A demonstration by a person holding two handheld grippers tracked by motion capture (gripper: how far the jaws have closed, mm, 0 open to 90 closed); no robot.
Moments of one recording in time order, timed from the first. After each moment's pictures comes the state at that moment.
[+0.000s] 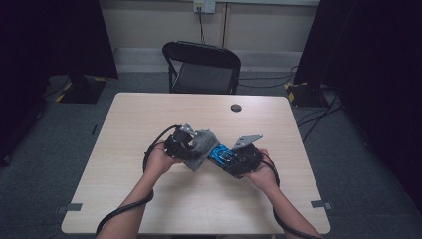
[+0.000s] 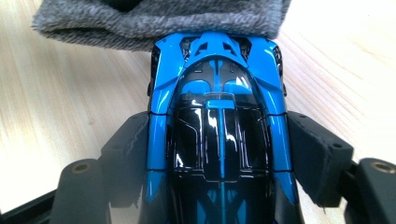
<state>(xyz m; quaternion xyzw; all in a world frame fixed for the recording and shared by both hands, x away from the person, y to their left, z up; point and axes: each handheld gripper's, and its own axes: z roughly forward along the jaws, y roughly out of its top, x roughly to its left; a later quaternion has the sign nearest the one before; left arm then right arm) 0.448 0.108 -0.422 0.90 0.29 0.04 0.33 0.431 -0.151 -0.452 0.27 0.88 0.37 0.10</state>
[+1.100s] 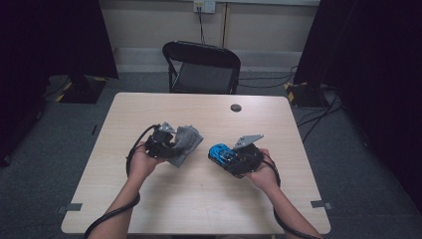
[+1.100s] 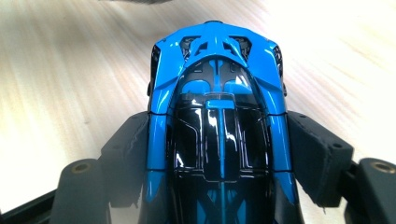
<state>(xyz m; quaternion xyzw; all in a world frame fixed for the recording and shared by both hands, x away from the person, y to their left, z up) 0.450 0.158 -0.417 0.87 0.35 0.10 0.34 0.431 -0.152 -0.450 0.27 0.88 0.37 0.10</state>
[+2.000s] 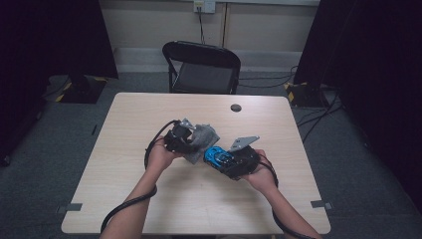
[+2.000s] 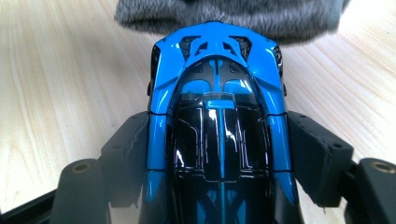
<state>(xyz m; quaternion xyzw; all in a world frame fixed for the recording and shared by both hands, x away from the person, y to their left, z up) 0.466 0.106 -0.420 0.89 0.31 0.07 0.33 0.423 -0.141 -0.444 0.24 0.89 0.38 0.09</state>
